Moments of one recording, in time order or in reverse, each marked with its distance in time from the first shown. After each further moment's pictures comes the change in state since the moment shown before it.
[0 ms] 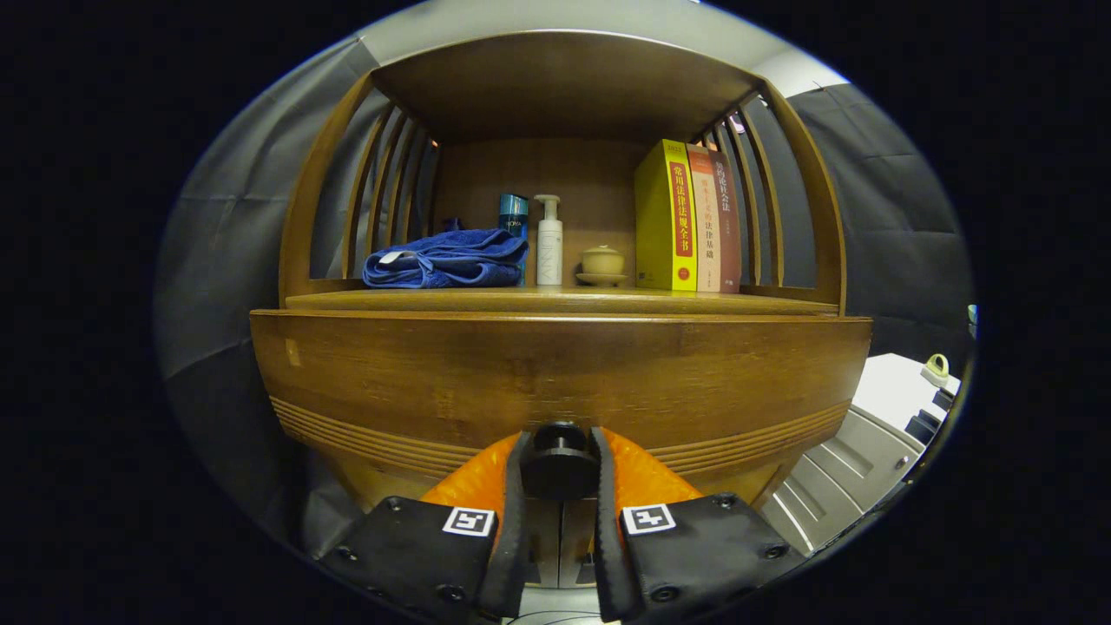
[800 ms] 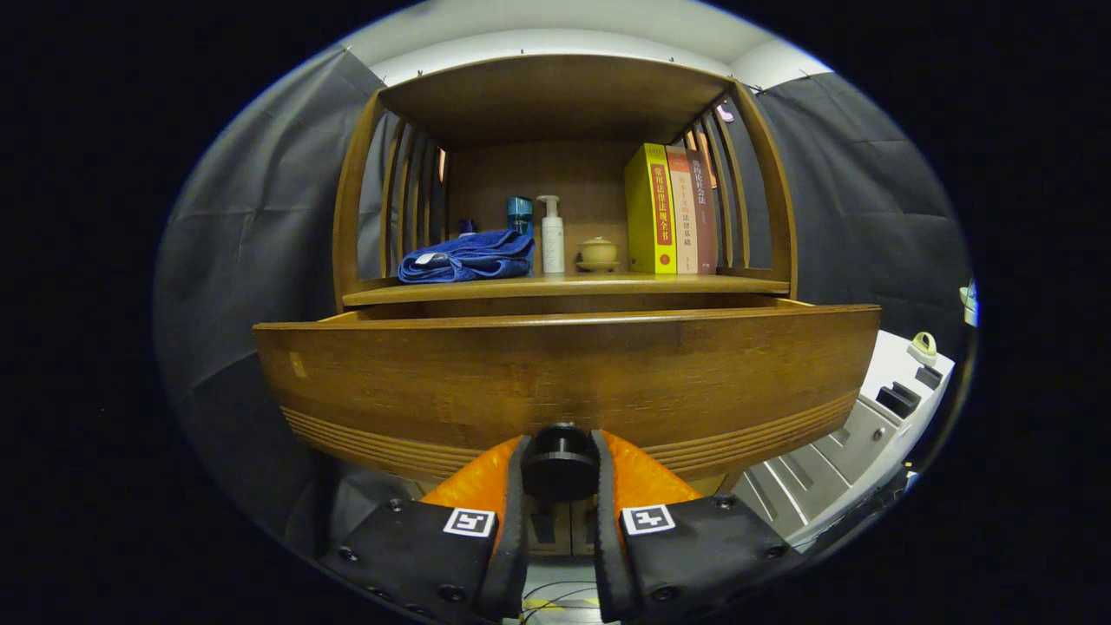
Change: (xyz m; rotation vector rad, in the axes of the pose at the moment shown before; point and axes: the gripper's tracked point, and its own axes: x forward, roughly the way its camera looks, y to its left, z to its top) arm -0.094 0.001 -0.013 0.030 0.049 0.036
